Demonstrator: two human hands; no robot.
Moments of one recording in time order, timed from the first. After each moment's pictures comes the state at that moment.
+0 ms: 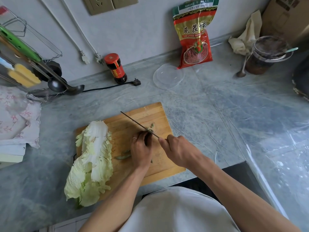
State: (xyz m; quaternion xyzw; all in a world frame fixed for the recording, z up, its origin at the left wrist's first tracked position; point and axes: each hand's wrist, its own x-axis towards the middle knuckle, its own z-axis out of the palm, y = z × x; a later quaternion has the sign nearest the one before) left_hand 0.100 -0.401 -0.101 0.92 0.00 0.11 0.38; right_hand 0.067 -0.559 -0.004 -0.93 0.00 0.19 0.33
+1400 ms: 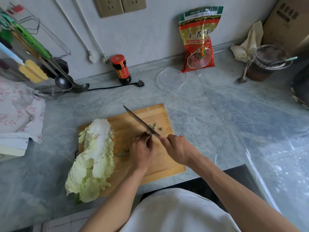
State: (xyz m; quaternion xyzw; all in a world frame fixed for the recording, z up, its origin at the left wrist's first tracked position) left_hand 0.097 -0.389 -0.104 0.96 -0.05 0.10 0.27; right_hand 0.071 -0.554 -0.011 -0.90 0.01 0.18 0.39
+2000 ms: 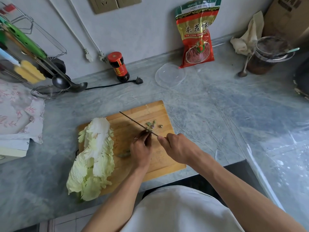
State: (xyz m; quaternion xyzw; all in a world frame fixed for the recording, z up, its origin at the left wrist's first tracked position) left_hand 0.091 -0.393 -0.097 0.92 -0.04 0.12 0.36; right_hand 0.067 -0.555 -0.005 -0.92 -0.01 0.19 0.34
